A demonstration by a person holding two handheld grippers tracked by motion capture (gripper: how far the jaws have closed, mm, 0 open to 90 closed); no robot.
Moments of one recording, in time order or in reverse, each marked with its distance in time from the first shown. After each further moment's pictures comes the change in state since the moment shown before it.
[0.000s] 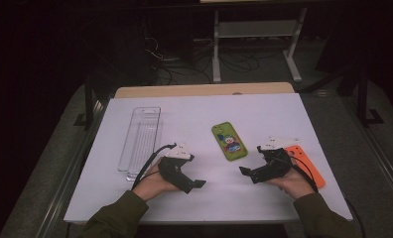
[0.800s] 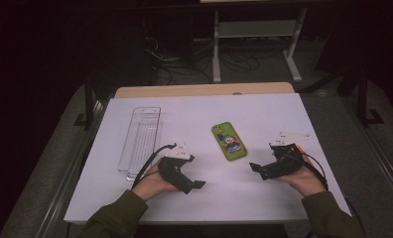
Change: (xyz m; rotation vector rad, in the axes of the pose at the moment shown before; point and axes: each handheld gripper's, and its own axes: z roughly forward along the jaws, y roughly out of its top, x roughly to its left) left arm 0.001 0.000 0.000 0.009 -0.016 0.015; right arm -0.010 0.006 -0.027 0.051 -0.096 0.012
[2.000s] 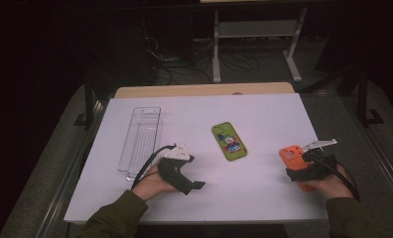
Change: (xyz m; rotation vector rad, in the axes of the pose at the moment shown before) left arm -0.003 -0.001 -0.001 -0.005 0.000 -0.009; right arm -0.062 -0.061 -0.022 0.283 -0.320 0.196
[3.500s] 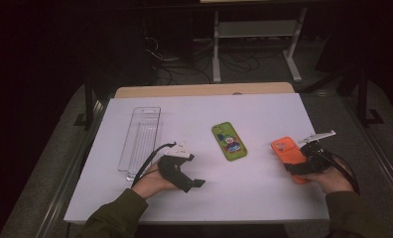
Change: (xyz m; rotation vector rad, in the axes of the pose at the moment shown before) left arm 0.006 0.003 -0.001 0.000 0.000 -0.004; right arm 0.002 0.022 -0.008 0.012 0.082 -0.007
